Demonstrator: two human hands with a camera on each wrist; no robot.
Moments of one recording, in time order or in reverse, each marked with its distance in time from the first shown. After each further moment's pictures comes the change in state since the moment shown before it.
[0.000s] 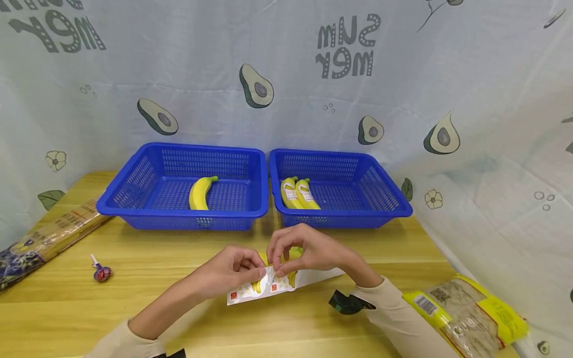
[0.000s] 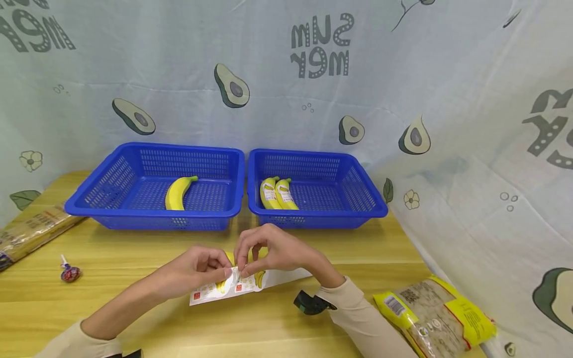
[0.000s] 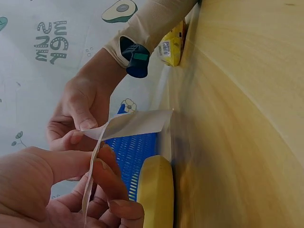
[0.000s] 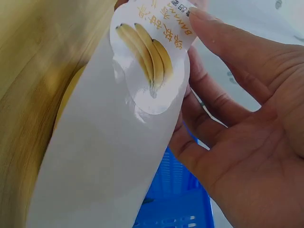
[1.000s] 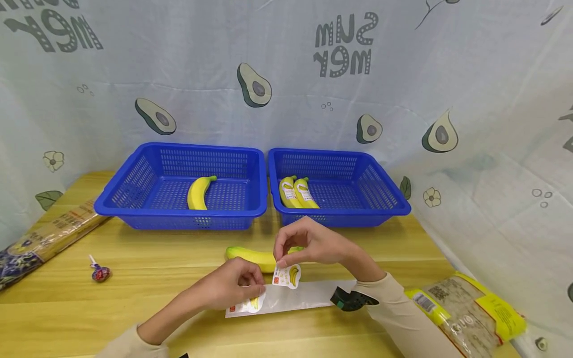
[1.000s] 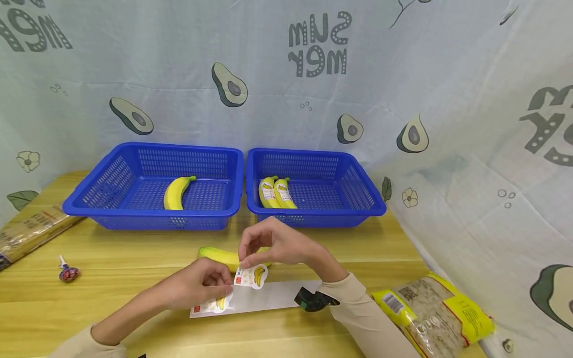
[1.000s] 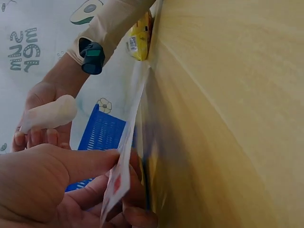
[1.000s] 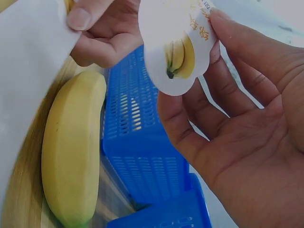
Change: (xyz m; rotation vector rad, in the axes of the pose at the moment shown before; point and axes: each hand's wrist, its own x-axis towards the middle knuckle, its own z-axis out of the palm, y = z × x) left_hand 0.000 -0.017 0.014 0.193 -0.032 -0.019; right_hand -0.008 -0.004 -0.007 0.194 0.040 0.049
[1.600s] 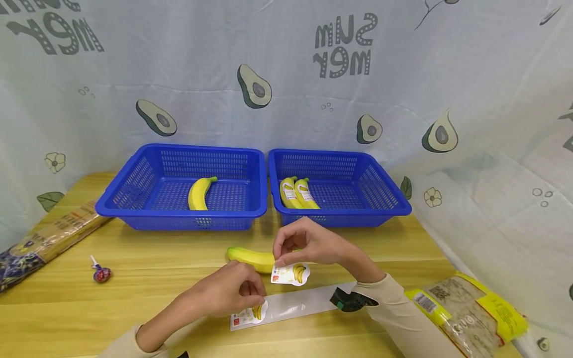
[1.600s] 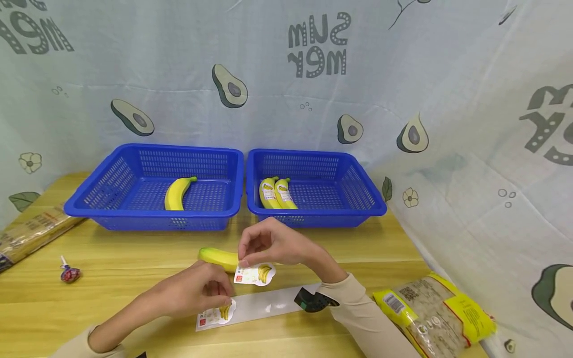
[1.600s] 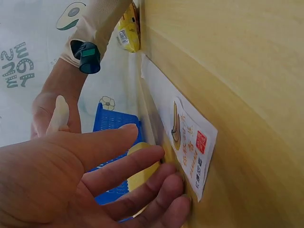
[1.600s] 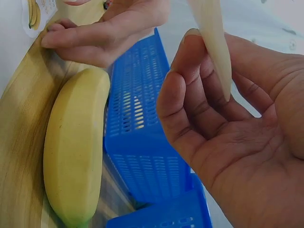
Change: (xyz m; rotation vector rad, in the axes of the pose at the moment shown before) left_hand -0.006 0.010 -0.002 0.300 -0.027 0.096; right_hand 0.002 -0.001 0.003 0.033 0.018 0.029
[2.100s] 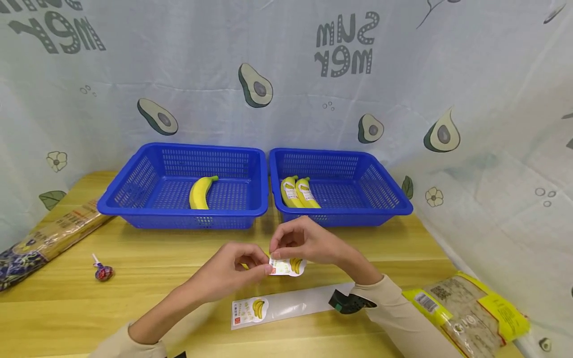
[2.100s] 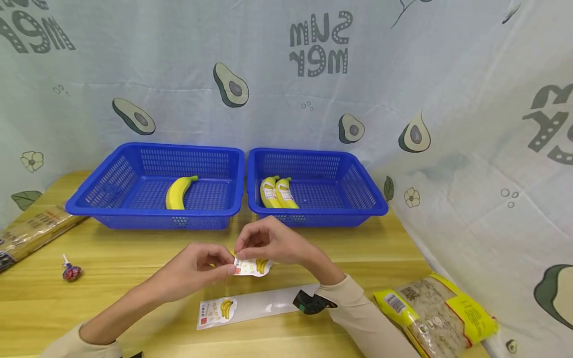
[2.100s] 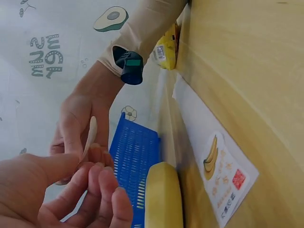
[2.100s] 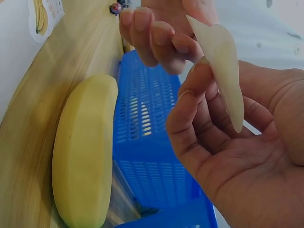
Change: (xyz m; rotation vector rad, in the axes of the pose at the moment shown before) left_hand 0.004 0.011 -0.011 -0.310 0.225 0.036; right_hand 0.004 0.002 0.006 -0.020 0.091 0.057
